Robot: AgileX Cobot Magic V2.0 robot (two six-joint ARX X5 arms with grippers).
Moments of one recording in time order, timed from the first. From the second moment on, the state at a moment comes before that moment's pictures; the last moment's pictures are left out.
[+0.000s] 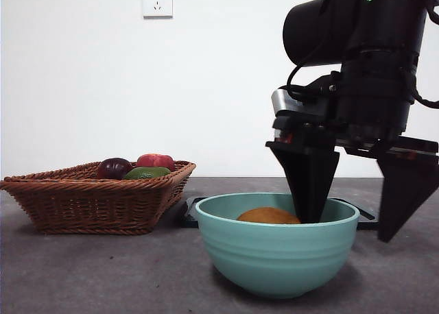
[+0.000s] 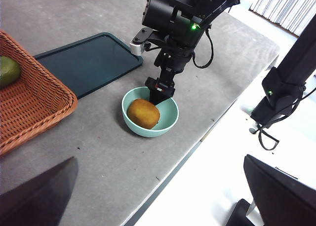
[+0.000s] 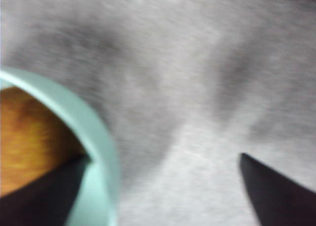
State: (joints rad) left arm -1.02 0.37 1.07 -1.14 0.00 -0.26; right arm 0.62 1.58 0.99 -0.78 -0.12 0.31
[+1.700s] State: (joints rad) left arm -1.02 0.37 1.07 -1.14 0.00 -0.25; right arm 0.35 2.10 1.76 -1.02 -0.19 0.24
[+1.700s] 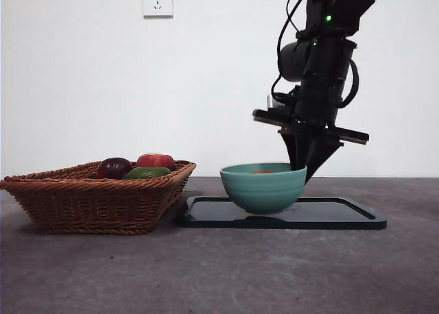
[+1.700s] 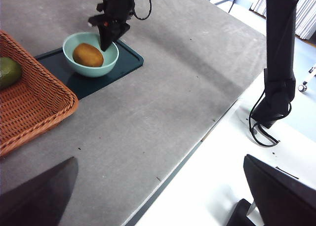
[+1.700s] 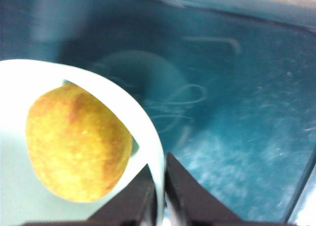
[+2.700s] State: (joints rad) left arm -1.02 0.37 1.07 -1.14 0.00 -0.25; right arm 0.40 1.66 1.88 -1.33 0.05 0.16
